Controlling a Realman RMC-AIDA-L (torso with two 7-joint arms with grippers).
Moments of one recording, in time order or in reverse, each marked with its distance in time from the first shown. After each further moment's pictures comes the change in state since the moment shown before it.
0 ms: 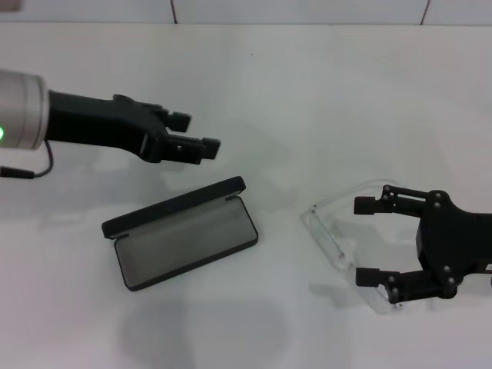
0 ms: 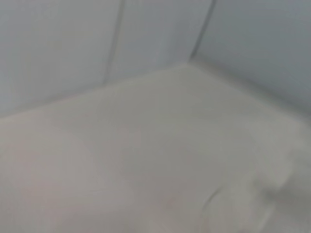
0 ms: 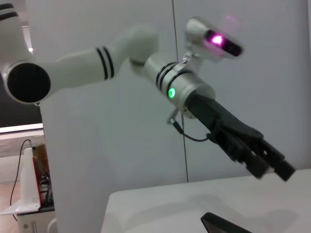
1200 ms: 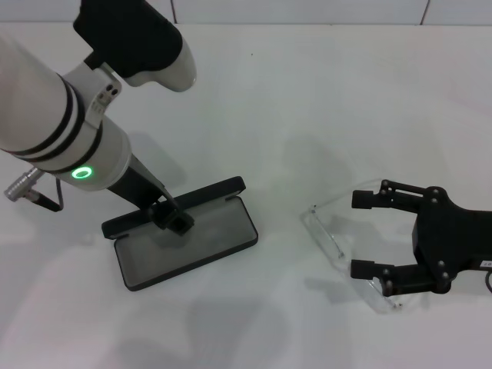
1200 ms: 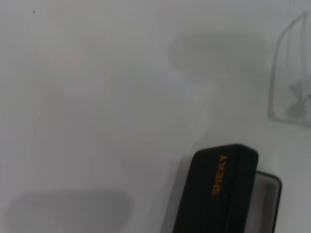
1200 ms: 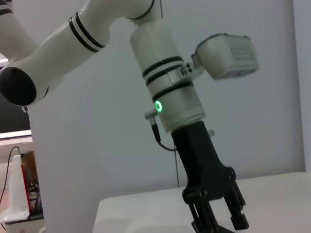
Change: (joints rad) left arm -0.097 -0.005 0.545 0.261 0.626 0.091 -0.525; right arm -0.007 0.017 0.023 0.006 0.001 0.011 -0.002
